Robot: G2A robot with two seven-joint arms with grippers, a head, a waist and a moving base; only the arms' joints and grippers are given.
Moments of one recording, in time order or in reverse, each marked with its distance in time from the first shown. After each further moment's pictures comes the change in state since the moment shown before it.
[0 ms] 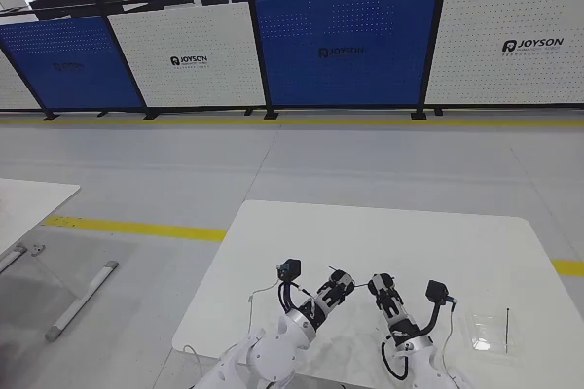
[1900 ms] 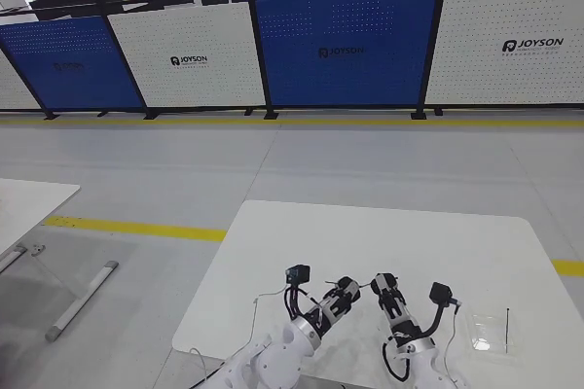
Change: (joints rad) left arm 0.002 -0.010 0.038 0.033 0.151 -0.056 0.008; right arm -0.050 -0.048 0.076 -0.011 -0.065 -0.029 0.023
